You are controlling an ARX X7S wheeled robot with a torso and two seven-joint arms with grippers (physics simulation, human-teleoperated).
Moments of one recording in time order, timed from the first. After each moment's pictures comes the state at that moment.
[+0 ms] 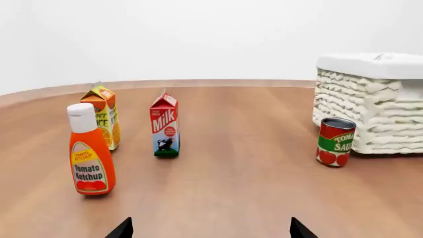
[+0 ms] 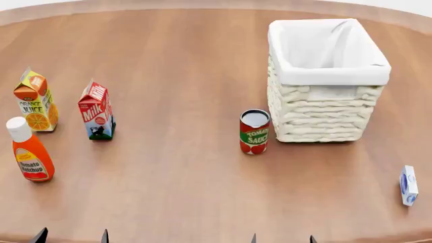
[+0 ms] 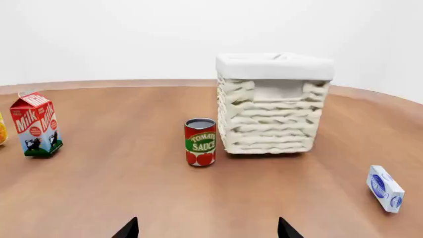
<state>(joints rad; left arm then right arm) 0.00 0.00 0.00 0.00 0.00 0.00 0.00 0.00 0.00 0.00 0.00 0.00 0.00 0.00</state>
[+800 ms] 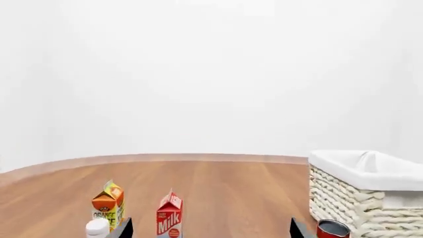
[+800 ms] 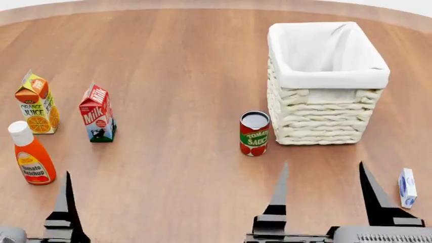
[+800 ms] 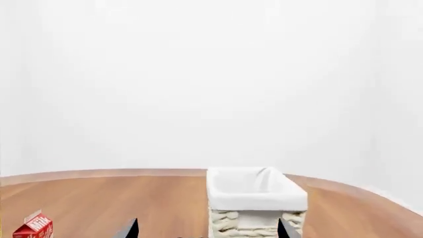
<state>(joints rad) -0.02 -0.13 0.02 0.49 -0.15 -0.25 -0.08 0.05 0.17 0.03 -0.65 0.17 0.40 0.08</state>
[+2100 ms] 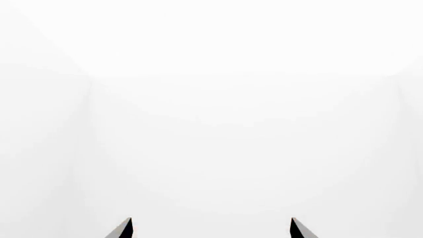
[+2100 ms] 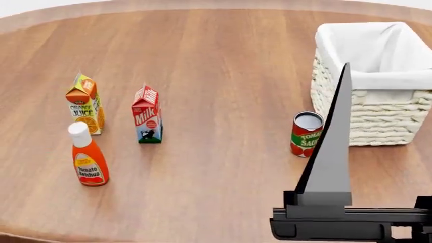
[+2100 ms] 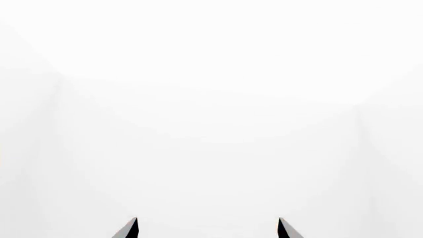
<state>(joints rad) -0.19 -0.54 -0.03 1.02 -0.53 -0.44 -0.51 0.45 1.15 -0.38 -1.03 0.75 0.12 1.00</state>
